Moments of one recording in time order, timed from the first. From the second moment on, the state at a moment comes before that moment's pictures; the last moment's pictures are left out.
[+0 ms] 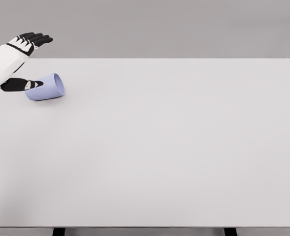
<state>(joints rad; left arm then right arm) -0.32 0.66 -0.07 -1.47 -0.44 -0.61 -0.16 0.04 0.00 -0.09 0.07 0.07 -0.11 0.06</state>
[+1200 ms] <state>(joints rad) -0.30 0.71 -0.24 -1.46 -0.36 -0.61 -0.16 0.04 0.00 -0.09 0.07 0.07 -0.11 0.06</state>
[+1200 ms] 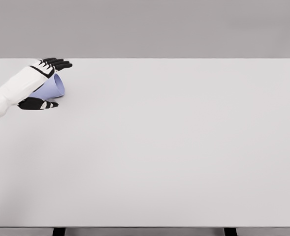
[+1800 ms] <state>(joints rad) -0.37 0.72 -0.31 -1.46 -0.18 -0.12 -0.19 0.04 0.00 -0.09 0.07 0.07 -0.11 0.06</state>
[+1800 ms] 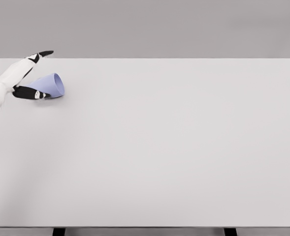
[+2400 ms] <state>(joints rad) -0.48 0.68 -0.44 -1.33 -0.14 0.01 -0.25 0.04 0.00 -0.09 0.07 0.07 -0.11 0.06</state>
